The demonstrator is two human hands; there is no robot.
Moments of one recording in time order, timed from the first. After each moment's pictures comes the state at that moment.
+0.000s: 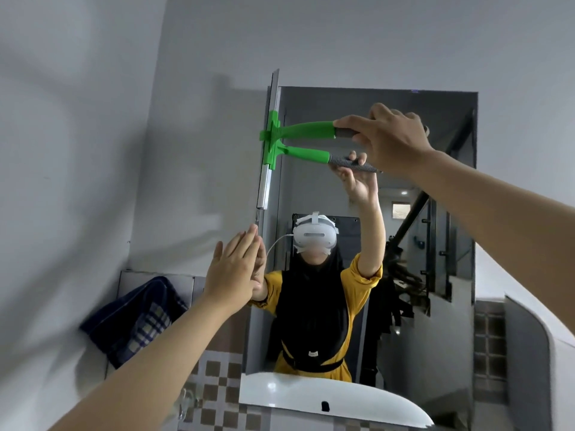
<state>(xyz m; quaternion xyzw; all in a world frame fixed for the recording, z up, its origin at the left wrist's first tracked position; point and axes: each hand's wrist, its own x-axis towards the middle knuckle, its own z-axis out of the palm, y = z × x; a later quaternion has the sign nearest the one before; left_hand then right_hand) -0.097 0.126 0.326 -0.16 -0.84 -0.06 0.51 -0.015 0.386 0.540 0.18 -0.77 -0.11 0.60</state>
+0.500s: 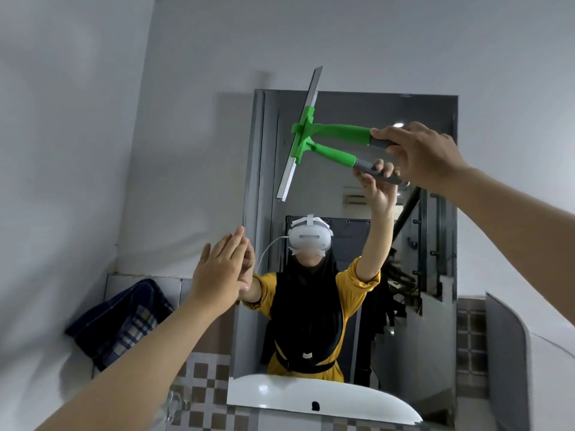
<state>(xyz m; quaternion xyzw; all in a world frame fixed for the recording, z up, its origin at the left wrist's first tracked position) -0.106 0.120 0.325 -0.18 -0.84 -0.06 0.51 -0.019 0.461 0.526 0.14 -0.78 -0.06 0.61</state>
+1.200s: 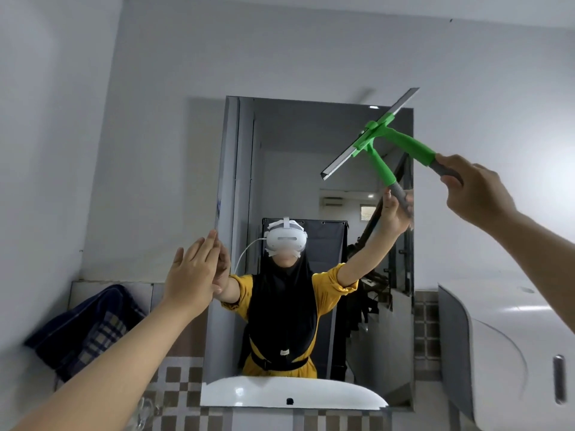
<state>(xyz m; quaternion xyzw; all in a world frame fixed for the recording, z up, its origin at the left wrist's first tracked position) -0.094 0.131 0.327 -0.13 -0.85 -0.03 0.51 0.024 0.574 0.472 0.03 -0.77 0.07 0.63</state>
